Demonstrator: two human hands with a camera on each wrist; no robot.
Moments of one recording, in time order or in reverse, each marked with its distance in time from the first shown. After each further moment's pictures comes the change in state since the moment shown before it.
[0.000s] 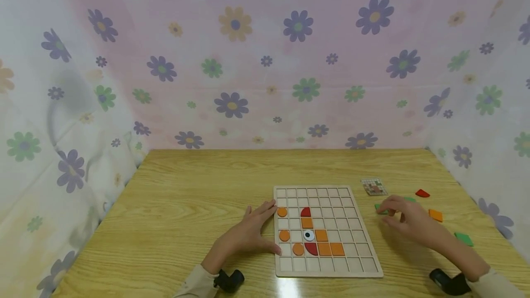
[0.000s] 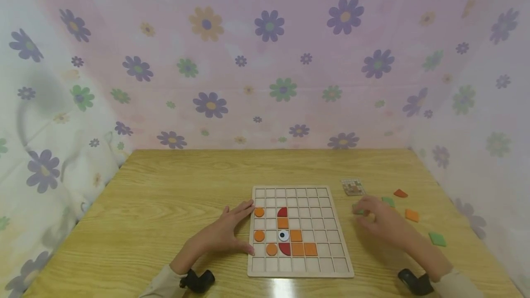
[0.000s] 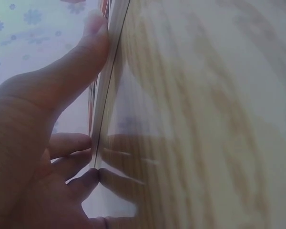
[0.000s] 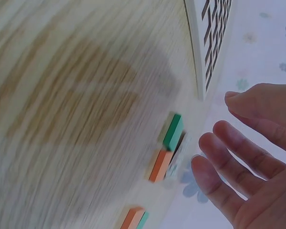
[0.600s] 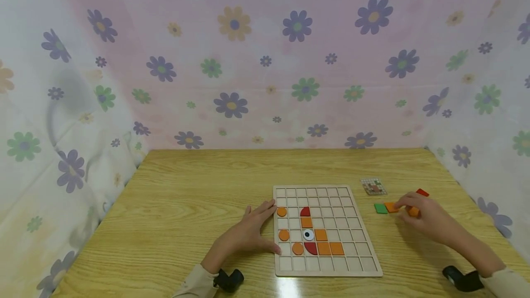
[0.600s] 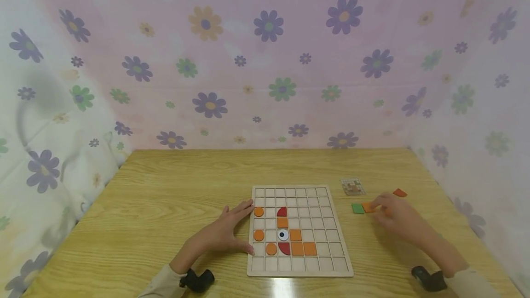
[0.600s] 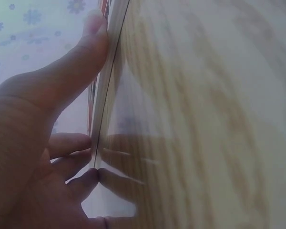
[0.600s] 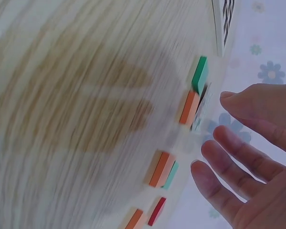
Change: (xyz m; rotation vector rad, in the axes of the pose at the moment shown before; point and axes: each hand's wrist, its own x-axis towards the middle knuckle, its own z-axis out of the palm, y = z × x) left_hand 0.000 0.000 0.000 0.001 0.004 0.006; right_hand -0.014 0.026 -0.018 -0.136 0.027 0.066
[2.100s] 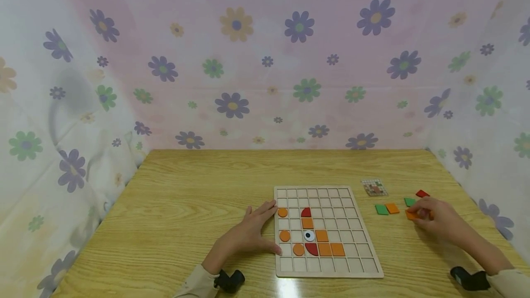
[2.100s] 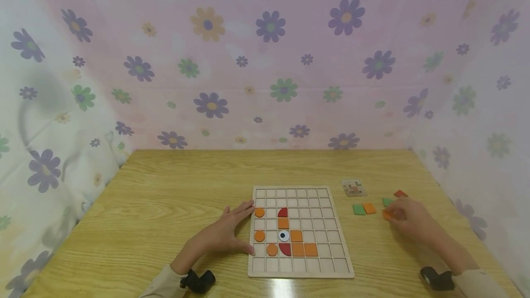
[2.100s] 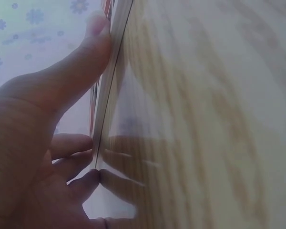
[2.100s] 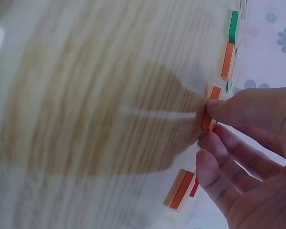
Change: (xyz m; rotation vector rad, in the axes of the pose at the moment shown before) left_hand 0.000 -0.002 0.001 -0.002 0.000 0.003; right_hand -0.021 0.046 0.004 0.001 -0.036 0.094
